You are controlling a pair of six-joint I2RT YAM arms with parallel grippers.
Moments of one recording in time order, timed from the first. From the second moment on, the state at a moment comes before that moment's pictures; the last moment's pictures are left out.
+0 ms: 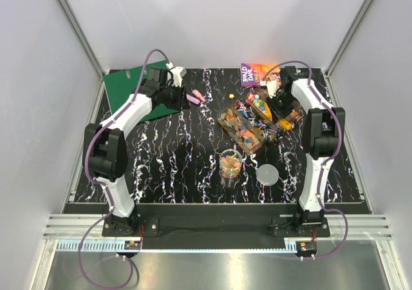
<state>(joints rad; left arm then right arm) -0.27 1.85 1.49 -0.44 0.41 -0.09 0.06 2.19 1.86 -1.05 -0.18 -0.51</state>
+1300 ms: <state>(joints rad) -0.32 1.79 1.49 -0.51 0.38 -0.03 0.07 1.46 1.18 -0.49 -0.30 -0.37</state>
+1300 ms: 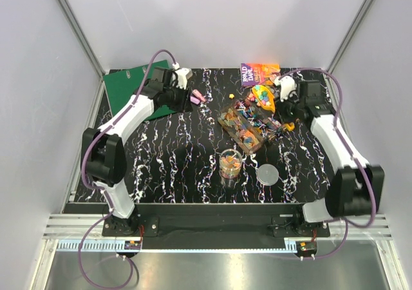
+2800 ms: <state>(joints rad) -0.27 1.38 1.07 -0.33 0.33 -0.05 0.51 1.39 1.32 -1.34 -0.05 -1.04</state>
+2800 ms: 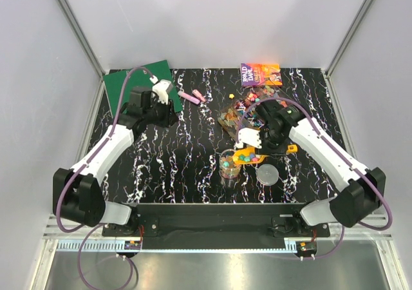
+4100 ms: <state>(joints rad) -0.24 1.29 1.02 -0.26 0.25 -0.12 0.72 1.39 1.40 -1.33 0.34 -0.97</state>
